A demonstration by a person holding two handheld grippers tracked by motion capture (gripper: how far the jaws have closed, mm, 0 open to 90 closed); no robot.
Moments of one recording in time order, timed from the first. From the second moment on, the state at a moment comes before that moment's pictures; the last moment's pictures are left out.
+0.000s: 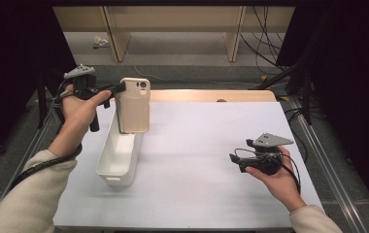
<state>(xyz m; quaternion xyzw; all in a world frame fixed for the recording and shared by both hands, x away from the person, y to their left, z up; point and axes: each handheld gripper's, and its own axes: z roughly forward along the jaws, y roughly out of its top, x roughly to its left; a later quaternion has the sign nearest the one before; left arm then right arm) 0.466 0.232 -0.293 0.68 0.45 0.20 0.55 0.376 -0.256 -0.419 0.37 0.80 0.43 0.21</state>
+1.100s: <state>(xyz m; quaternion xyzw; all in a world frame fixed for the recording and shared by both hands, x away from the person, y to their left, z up) 0.479 0.248 -0.296 0.67 0.46 0.21 0.55 0.376 -0.256 -0.419 0.37 0.80 0.43 0.21</state>
